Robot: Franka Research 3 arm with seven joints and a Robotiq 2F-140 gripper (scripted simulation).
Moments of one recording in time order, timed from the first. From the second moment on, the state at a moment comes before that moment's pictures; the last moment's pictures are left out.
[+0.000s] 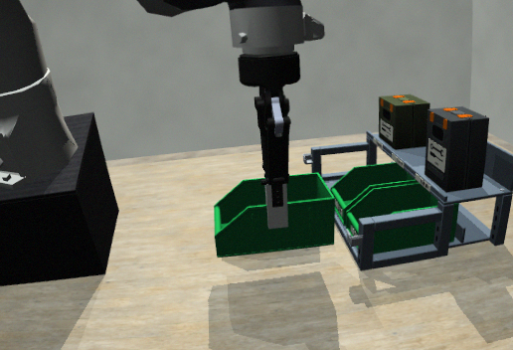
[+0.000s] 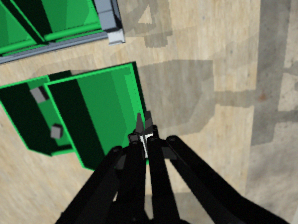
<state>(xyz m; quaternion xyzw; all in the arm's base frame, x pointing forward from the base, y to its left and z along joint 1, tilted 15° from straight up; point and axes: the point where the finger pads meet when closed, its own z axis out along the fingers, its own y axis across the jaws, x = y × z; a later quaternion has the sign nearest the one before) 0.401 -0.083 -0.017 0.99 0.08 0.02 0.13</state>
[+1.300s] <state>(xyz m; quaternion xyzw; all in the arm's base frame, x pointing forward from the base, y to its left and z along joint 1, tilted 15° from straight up) 0.408 -0.097 -0.072 0.99 0.08 0.02 0.13</state>
